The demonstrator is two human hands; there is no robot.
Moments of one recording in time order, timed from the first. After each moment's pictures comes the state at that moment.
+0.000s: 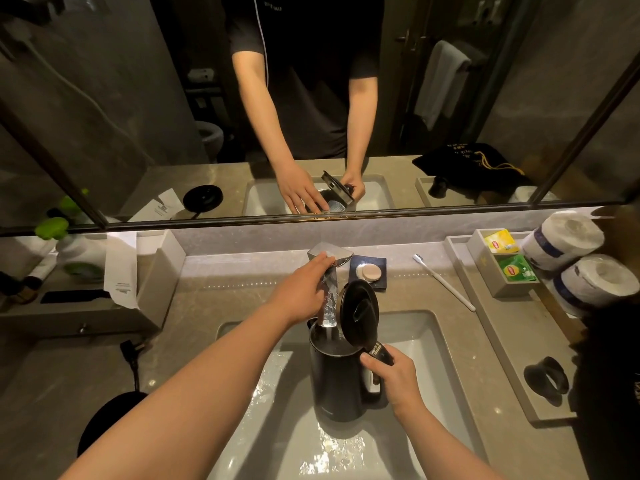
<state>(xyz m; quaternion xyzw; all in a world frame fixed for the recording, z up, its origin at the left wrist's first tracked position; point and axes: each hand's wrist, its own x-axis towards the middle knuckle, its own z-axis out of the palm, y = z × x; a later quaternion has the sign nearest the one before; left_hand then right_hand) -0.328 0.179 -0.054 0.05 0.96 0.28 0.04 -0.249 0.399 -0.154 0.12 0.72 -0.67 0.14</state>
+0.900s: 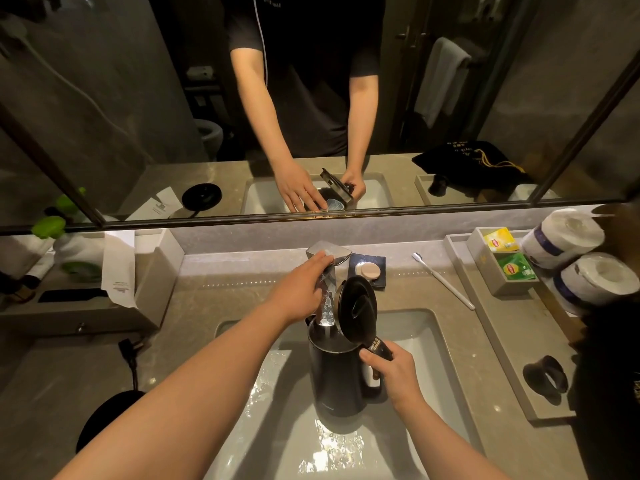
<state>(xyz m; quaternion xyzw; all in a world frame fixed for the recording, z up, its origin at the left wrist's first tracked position) -0.328 0.178 -0.055 0.05 0.96 0.27 0.03 -0.258 0.400 -0.162 0.12 0.72 -0.67 0.14</state>
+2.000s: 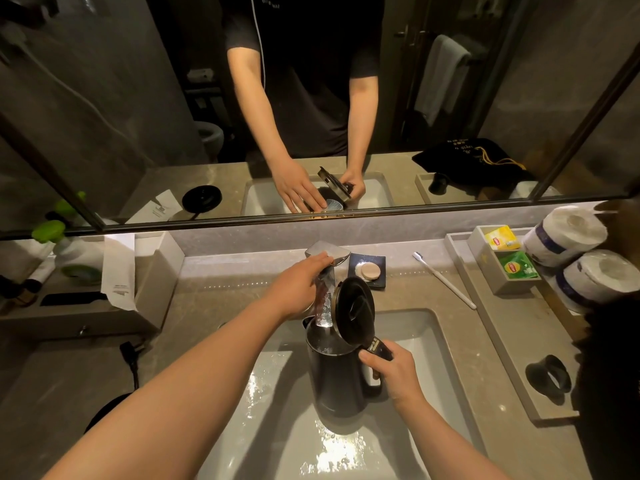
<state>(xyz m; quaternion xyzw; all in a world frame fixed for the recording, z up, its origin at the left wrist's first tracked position) -0.332 0.175 -0.039 0.06 0.95 0.30 0.05 -0.260 0.401 -0.155 0.09 0.71 -0.68 0.15</state>
